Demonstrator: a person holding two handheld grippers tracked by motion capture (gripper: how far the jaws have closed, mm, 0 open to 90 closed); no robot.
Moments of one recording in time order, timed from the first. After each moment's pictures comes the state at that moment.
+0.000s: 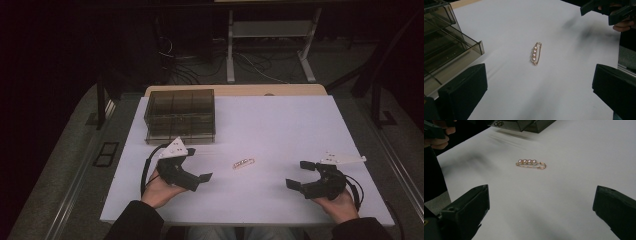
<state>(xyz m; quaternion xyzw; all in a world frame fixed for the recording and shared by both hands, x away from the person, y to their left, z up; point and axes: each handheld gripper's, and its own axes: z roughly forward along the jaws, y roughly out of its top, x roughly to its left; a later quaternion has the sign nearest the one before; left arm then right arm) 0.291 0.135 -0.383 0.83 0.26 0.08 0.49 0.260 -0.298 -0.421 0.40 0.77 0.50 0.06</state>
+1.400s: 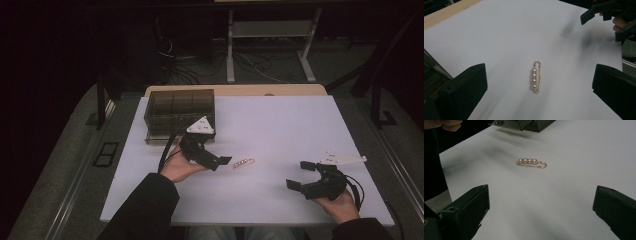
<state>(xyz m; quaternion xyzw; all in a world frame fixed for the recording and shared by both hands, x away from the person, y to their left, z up) 0.341 0.081 -0.358 0.86 0.22 0.06 0.46 0.259 -0.300 -0.422 0.39 0.77 0.50 0.06</state>
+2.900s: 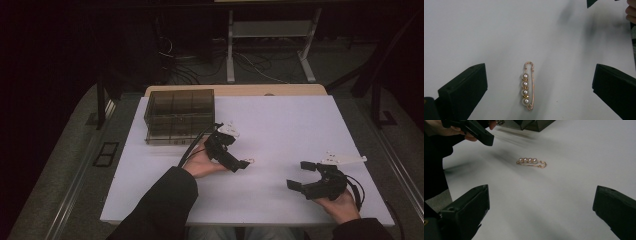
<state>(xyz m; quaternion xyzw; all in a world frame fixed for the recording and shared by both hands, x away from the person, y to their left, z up) 0.363 0.021 -0.392 0.90 0.19 0.02 0.40 0.260 -0.301 -0.422 0.39 0.77 0.50 0.06</state>
